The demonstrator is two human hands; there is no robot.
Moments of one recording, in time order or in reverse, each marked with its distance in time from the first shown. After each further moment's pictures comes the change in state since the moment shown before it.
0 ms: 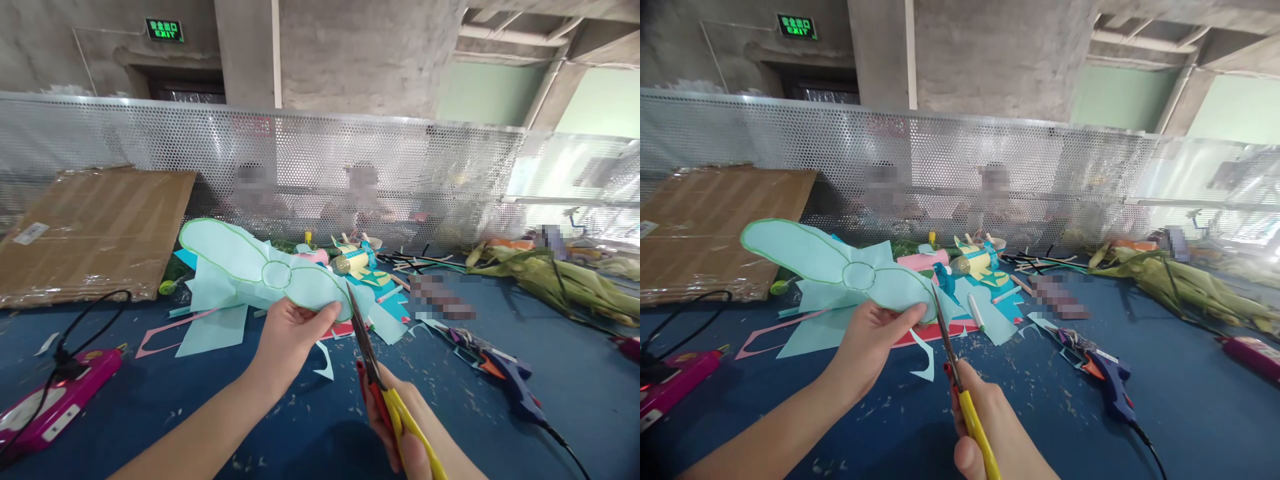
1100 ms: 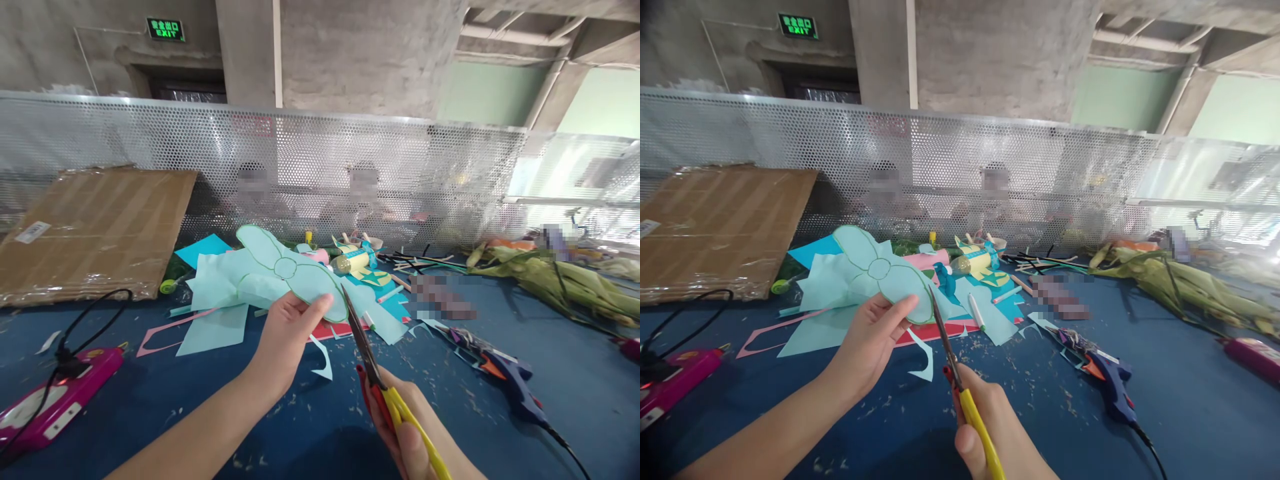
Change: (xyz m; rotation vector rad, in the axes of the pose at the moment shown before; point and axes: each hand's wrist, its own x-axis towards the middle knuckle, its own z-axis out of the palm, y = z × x) left_hand 0.001 -0.004 -0.003 -0.164 0.016 -0.071; right_hand -0.004 -0.005 0.002 -0.066 0.032 0.054
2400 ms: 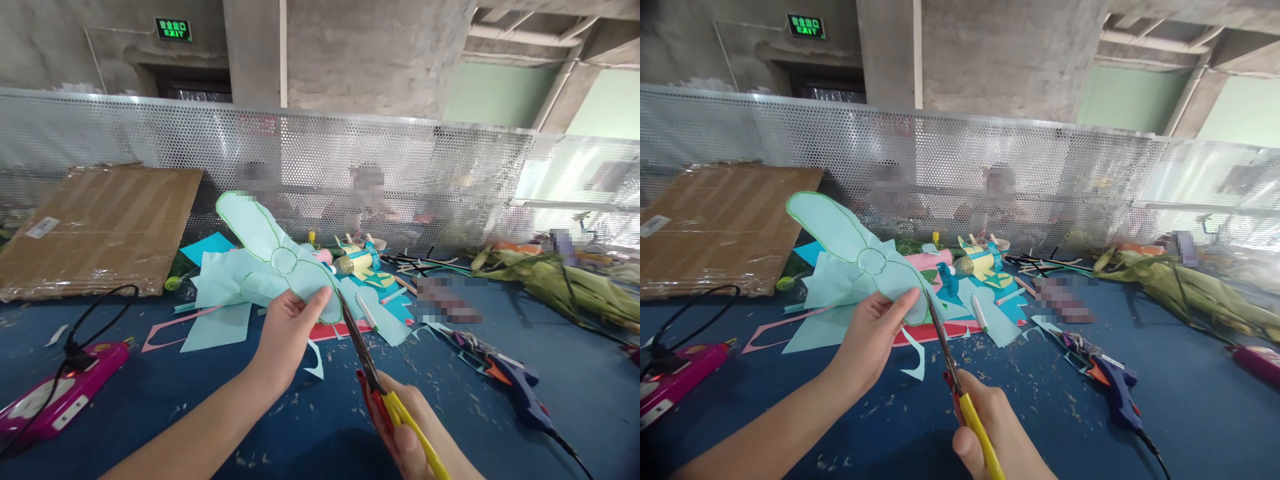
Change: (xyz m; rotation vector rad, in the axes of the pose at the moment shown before) left_hand 0.002 -0.001 -0.004 0.108 0.063 0.070; right_hand 0.002 0.011 0.001 -0.056 0.021 -0.024
